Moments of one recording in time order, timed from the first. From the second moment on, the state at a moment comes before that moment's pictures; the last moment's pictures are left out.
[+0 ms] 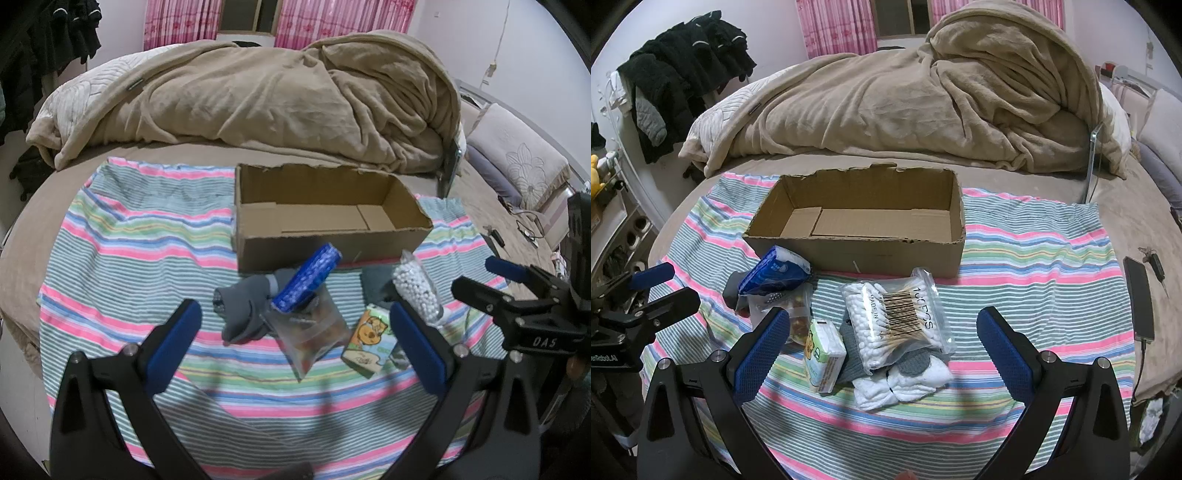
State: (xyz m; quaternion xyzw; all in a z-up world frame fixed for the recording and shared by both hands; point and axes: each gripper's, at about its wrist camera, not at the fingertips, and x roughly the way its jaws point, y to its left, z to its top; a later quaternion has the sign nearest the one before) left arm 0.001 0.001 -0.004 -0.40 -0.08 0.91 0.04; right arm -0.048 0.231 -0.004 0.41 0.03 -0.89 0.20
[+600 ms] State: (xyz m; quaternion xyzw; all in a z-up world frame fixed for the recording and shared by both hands) left arm 0.002 -0.004 -0.006 -0.41 -0.09 0.91 0.04; right arm -0.047 0.229 -0.005 0.41 0.03 -0.89 0.20
